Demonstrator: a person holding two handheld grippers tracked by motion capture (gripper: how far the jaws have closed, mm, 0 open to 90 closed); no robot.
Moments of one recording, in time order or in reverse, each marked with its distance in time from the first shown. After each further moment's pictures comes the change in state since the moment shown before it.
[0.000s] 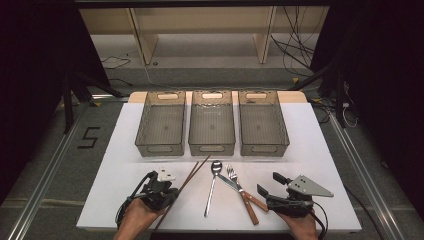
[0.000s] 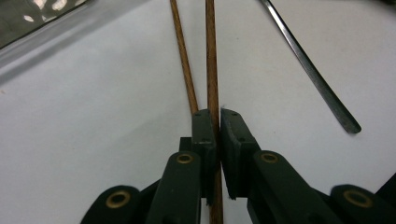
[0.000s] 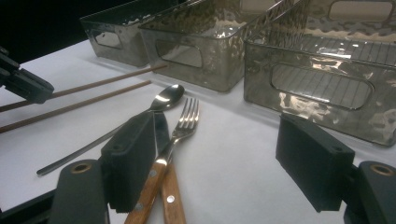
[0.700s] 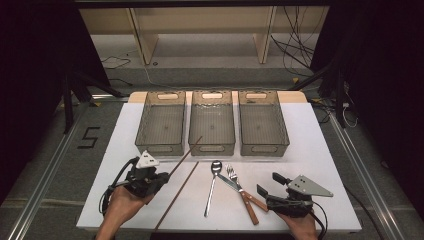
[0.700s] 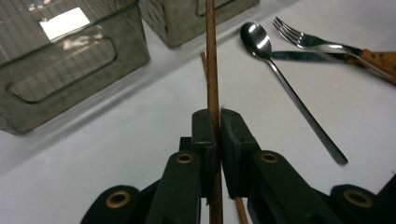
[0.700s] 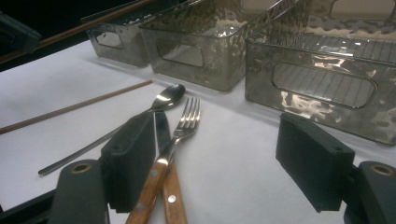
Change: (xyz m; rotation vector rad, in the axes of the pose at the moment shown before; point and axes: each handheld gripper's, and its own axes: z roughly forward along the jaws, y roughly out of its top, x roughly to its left) left arm 0.032 0.021 -0.043 -0.134 -0.002 -0.011; right arm 0.000 -0.001 0.001 0.003 0.005 0.008
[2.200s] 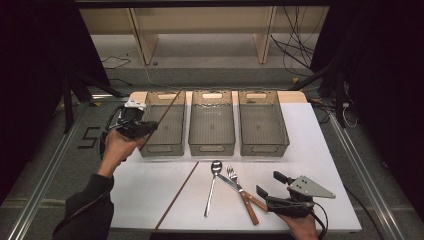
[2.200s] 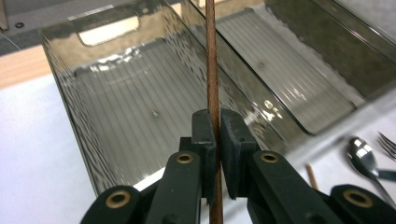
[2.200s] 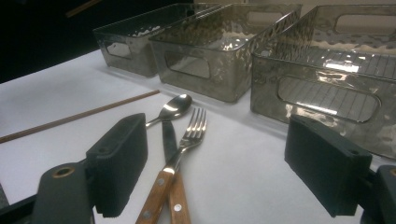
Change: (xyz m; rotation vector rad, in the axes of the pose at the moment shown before) left arm 0.108 0.095 0.020 -0.090 0.104 -0.085; right arm 0.001 0.002 -0.003 -0.046 0.028 -0.014
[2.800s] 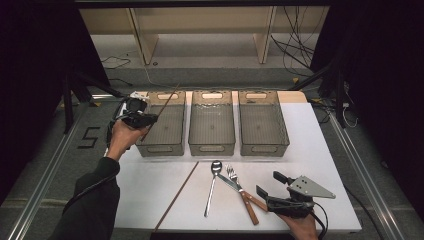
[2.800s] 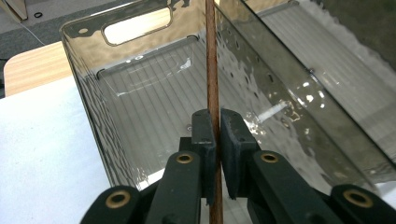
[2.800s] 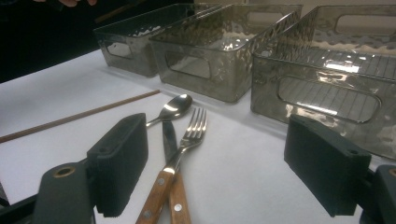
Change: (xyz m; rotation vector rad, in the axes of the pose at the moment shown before) left arm 0.029 0.011 0.043 0.043 0.060 -0.011; right arm 0.000 0.000 0.000 0.000 0.001 -0.003
